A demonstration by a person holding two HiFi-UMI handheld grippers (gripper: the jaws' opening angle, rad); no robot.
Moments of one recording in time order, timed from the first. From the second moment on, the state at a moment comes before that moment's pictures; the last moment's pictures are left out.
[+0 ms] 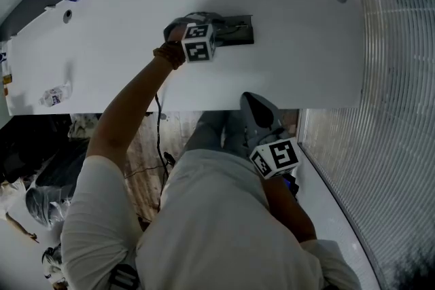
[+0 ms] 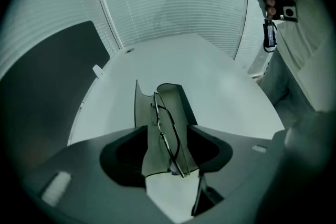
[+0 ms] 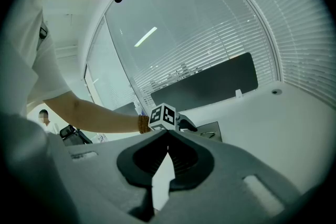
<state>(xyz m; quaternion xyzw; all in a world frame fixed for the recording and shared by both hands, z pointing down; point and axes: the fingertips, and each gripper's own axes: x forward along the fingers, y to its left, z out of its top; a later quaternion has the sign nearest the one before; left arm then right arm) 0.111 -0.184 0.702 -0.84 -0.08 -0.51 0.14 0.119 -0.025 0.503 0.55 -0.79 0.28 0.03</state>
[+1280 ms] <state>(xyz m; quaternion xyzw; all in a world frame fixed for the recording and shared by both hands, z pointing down) 0.054 -0.065 0.296 -0.96 0.27 0.08 -0.10 0.090 -0.056 0.309 0.49 -0.86 0.09 -0.02</state>
